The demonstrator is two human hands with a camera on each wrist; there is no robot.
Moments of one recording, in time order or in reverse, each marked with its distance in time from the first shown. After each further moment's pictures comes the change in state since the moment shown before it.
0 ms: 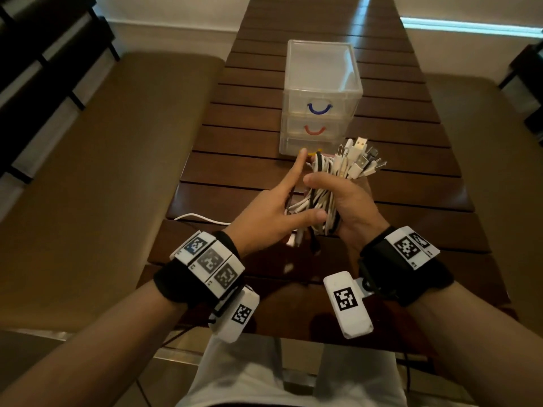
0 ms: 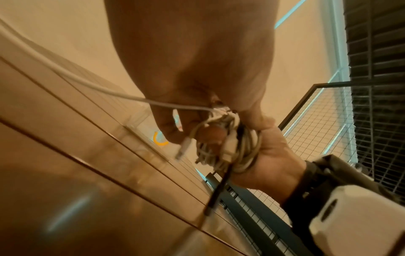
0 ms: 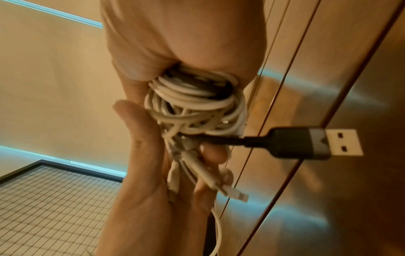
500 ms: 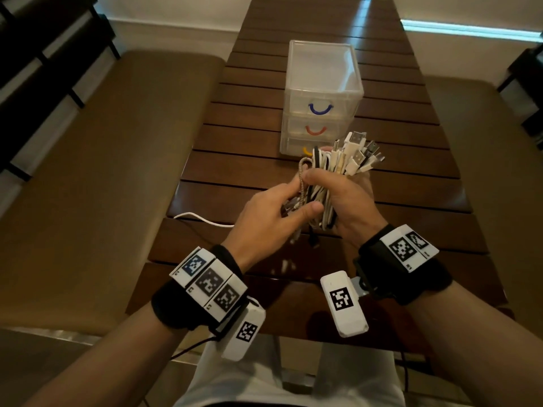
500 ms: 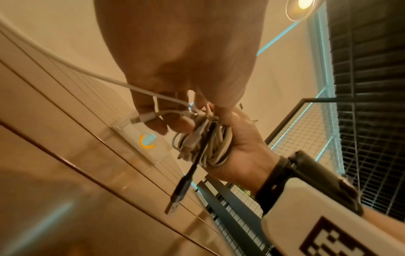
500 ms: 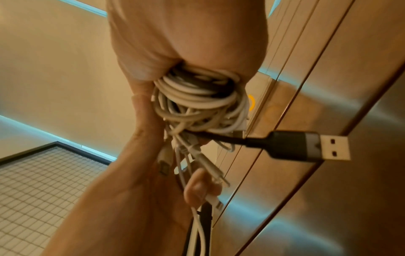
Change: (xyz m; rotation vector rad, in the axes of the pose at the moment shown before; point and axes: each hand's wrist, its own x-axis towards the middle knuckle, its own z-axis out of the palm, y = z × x) left_hand -0.016 0.001 0.011 0.130 0.249 0.040; right_hand -0.005 -0.008 0.008 -0.153 0.025 -0.176
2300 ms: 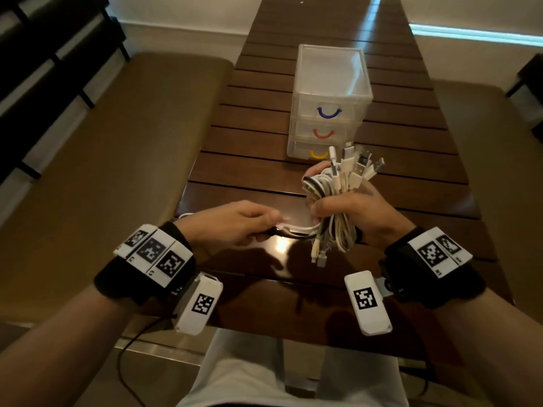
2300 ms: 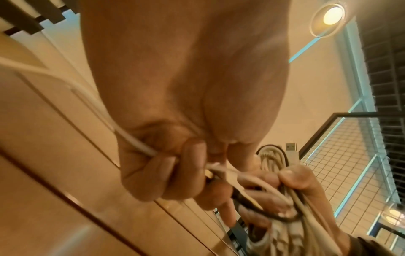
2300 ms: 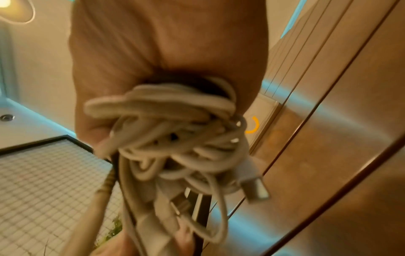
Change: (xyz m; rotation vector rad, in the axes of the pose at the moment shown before) left_hand -0.006 -0.023 -0.065 -0.212 -0.587 -0.331; right_hand -0.001 -0.017 -0.013 -0.141 -0.426 0.119
